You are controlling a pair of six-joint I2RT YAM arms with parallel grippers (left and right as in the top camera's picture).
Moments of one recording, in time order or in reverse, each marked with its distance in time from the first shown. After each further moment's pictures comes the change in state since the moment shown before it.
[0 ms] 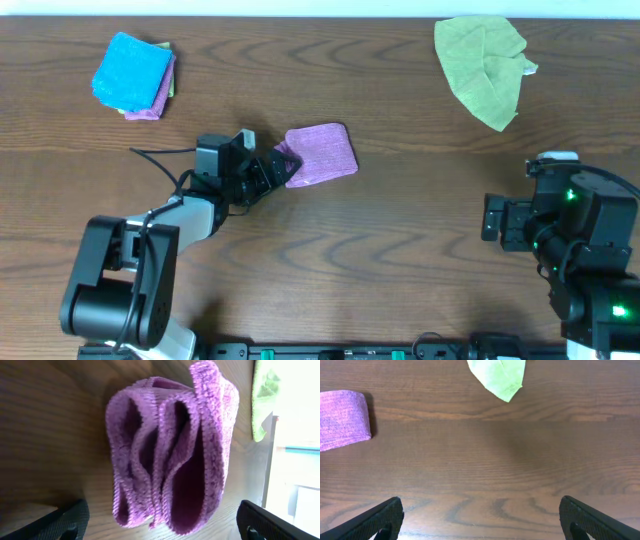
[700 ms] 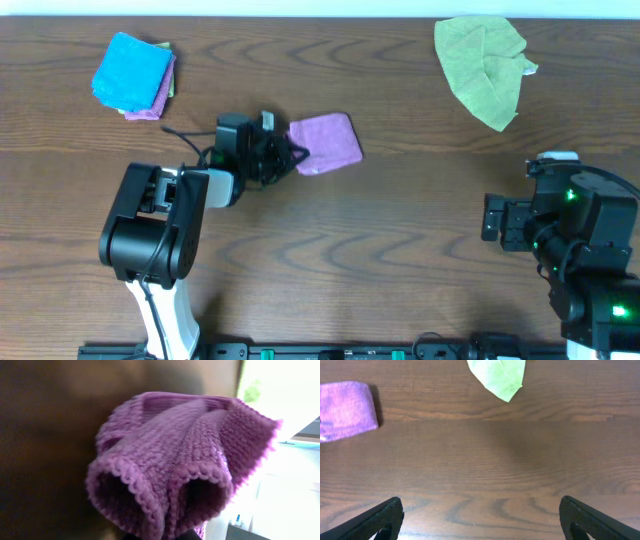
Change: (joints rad) left arm -0.021 0.293 0.228 0.151 0.126 -0.131; right arm 0.000 0.000 0.000 0.000 0.000 0.000
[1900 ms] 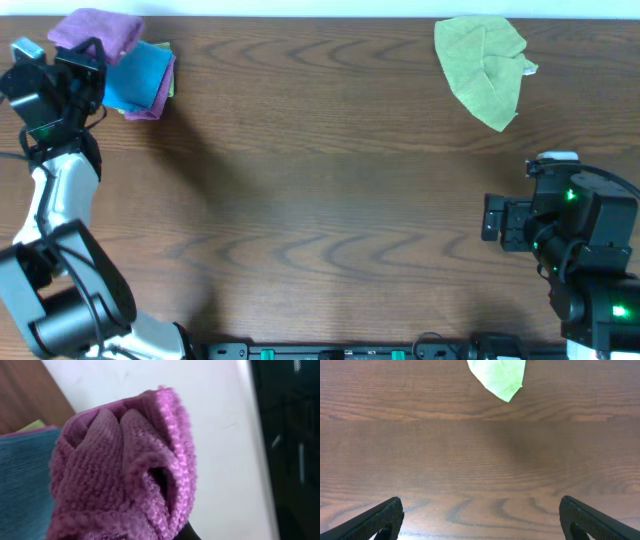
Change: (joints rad) left arm 0.623 -0.288 0.240 -0.023 -0.295 -0.156; right arm 0.000 0.000 0.000 0.000 0.000 0.000
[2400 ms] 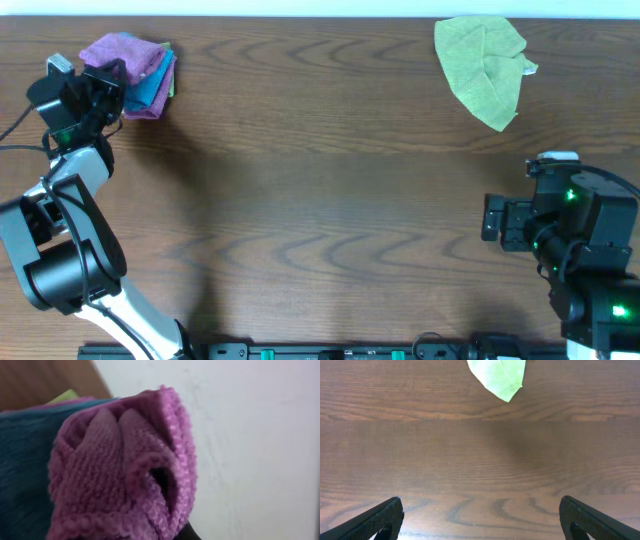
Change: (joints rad) left arm 0.000 0.214 0.000 0.153 0.084 0.050; right arm 0.000 0.000 0.000 0.000 0.000 0.000
